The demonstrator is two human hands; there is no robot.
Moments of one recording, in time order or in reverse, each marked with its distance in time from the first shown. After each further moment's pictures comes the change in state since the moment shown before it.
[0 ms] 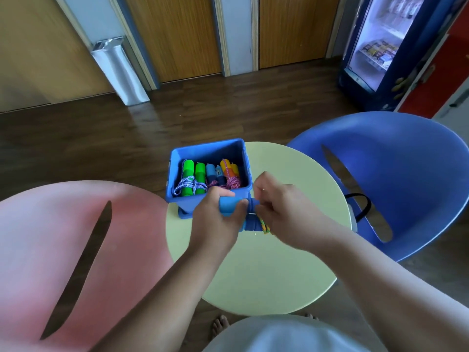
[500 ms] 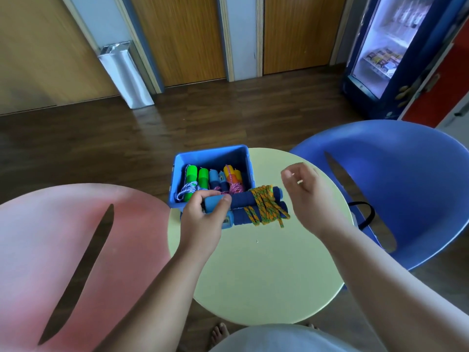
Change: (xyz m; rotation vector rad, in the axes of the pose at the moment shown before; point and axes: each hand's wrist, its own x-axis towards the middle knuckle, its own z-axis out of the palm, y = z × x) left_hand 0.020 -0.019 -0.010 -0.354 0.033 -0.239; right_hand 0.020 0.020 -0.012 0.186 0.335 0.361
